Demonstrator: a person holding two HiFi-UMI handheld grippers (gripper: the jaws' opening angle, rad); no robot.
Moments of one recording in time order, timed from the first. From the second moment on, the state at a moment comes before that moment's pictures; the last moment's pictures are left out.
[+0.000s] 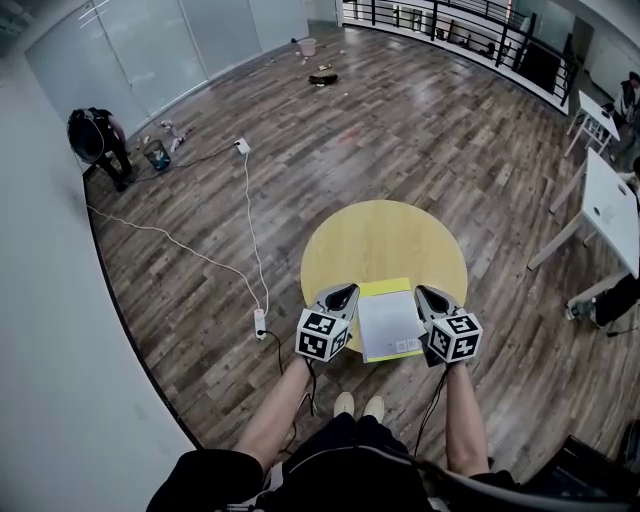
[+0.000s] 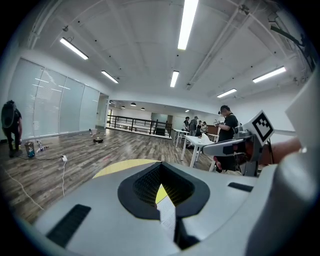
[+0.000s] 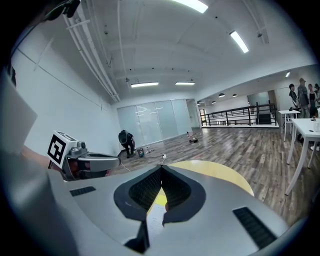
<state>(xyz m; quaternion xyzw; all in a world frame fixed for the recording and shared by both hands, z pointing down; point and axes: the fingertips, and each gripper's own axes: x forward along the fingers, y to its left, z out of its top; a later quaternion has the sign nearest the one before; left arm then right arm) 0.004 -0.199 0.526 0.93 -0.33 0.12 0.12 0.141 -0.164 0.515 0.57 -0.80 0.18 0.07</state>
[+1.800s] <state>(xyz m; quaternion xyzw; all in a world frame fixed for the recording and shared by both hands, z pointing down) -0.032 -0.092 0.703 0.88 -0.33 0.21 0.26 0.100 -0.065 0.698 0.51 -0.78 0.32 0.14</state>
